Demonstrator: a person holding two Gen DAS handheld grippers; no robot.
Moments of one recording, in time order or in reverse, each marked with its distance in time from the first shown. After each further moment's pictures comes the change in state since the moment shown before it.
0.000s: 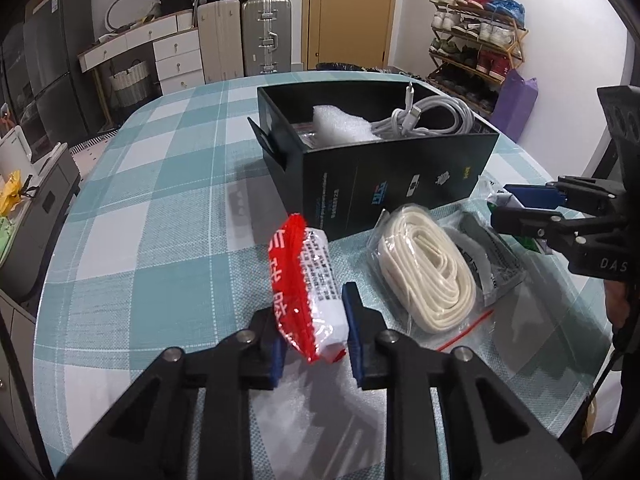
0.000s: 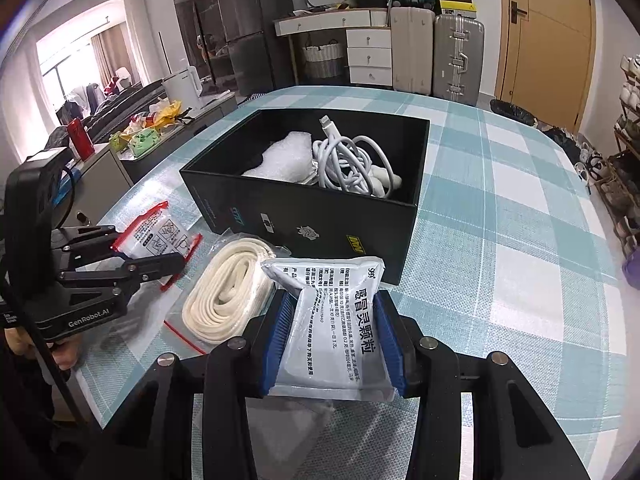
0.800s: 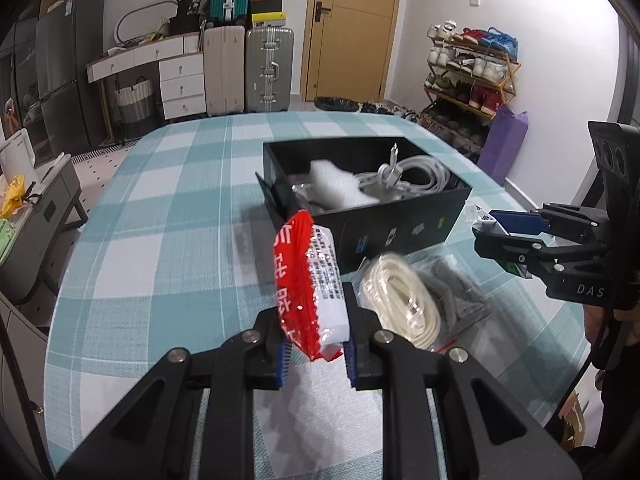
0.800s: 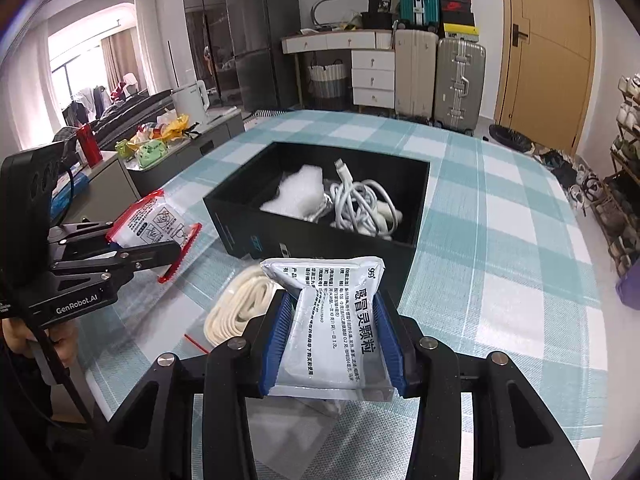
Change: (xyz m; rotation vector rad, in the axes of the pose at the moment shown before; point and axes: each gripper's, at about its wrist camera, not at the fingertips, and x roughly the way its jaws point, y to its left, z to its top) left arm -0.039 0.001 0.012 -0.034 -0.127 -0.030; right arm -0.030 0.012 0.009 -0.037 -0.081 -0.013
